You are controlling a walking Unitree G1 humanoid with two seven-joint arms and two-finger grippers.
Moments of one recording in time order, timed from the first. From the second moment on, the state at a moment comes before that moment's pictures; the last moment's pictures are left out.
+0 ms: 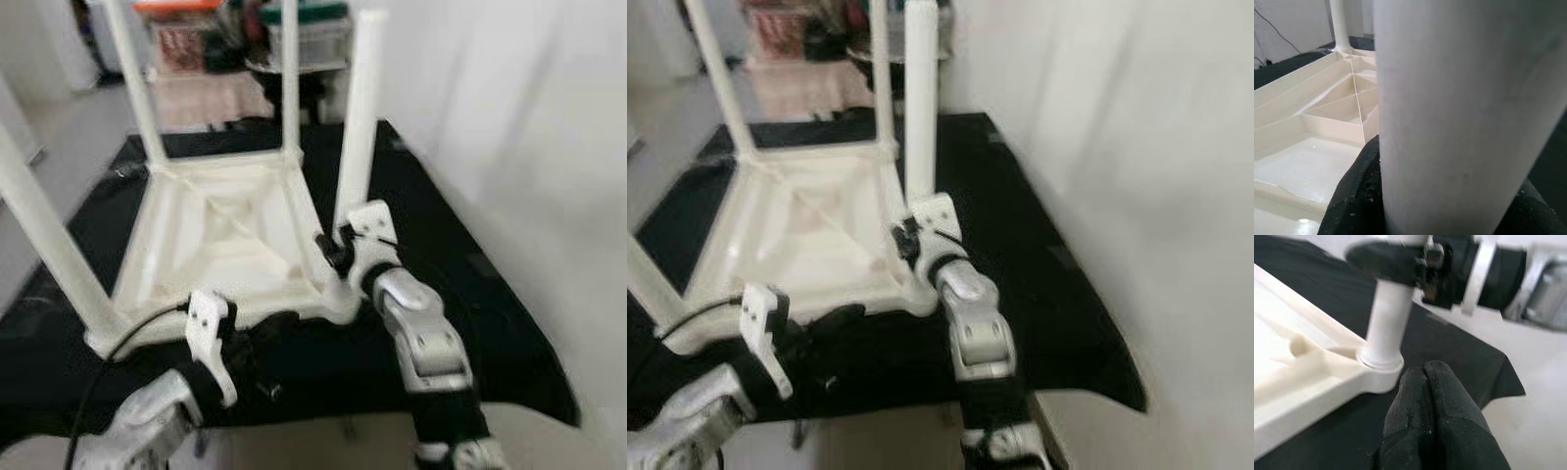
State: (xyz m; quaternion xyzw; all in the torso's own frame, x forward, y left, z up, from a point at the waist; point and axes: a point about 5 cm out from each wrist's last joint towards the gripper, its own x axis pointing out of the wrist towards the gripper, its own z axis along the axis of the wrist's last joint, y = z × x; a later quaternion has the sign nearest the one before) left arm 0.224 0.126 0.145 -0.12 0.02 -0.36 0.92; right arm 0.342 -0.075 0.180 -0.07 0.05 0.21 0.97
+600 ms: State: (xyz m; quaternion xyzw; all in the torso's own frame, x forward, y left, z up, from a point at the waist) left arm 0.228 0.126 0.141 -0.12 0.02 -0.35 0.93; right arm 0.362 -0.079 0.214 -0.11 0.02 0.58 0.81
